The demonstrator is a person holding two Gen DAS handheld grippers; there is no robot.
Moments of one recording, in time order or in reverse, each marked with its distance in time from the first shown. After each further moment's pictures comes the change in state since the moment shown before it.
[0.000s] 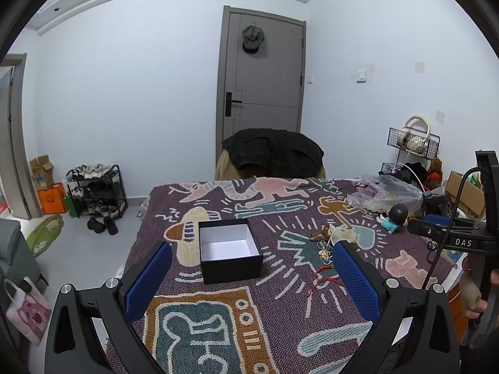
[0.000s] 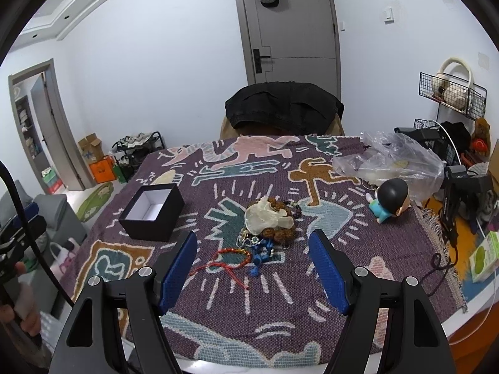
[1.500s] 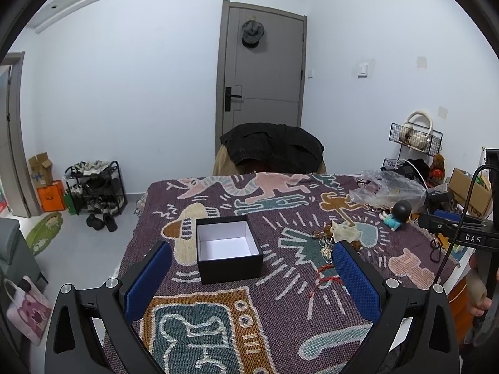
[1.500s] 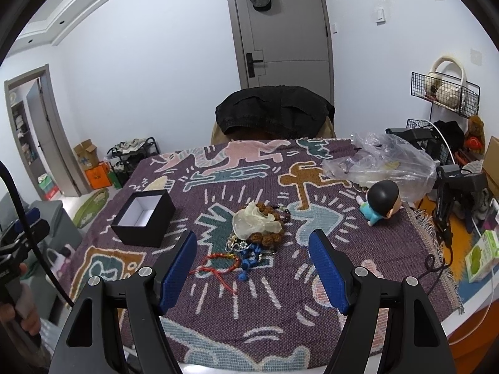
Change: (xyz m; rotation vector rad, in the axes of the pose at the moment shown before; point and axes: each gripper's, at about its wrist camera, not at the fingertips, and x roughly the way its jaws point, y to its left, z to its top) left arm 0.015 -0.005 0.002 -0.002 0.027 0.002; right arm -0.001 -0.015 -0.001 0.013 -0.023 -0.024
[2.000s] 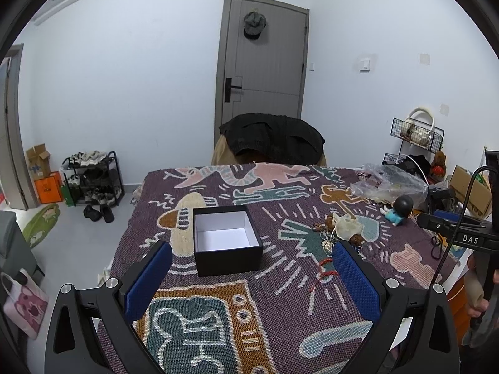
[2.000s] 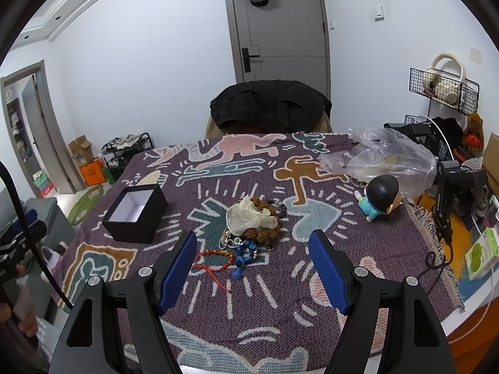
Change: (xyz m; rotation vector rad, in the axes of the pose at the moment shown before) left arm 0.013 0.004 -0.005 -0.017 0.035 -0.009; right arm 0.014 -0.001 -0.005 0.000 0.023 -0.023
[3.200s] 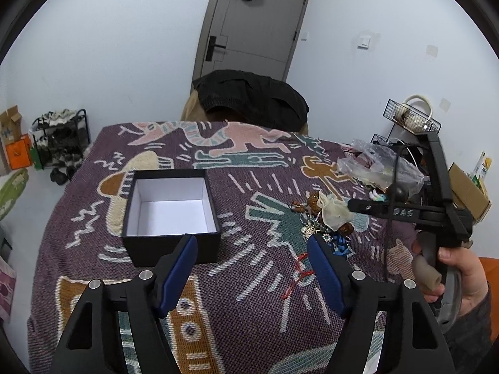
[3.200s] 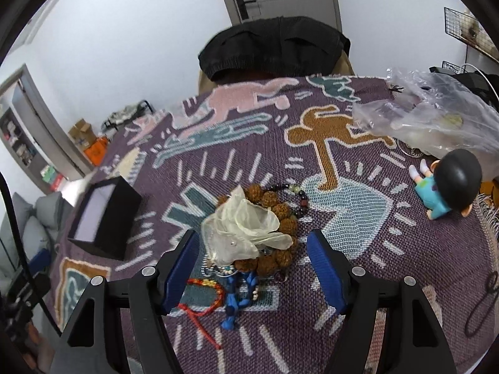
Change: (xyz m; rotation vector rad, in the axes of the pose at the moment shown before) left arm 0.096 -0.020 -0.012 -0.091 0.179 -0.145; right arm 0.153 -0.021 0.025 0.080 0.266 0.082
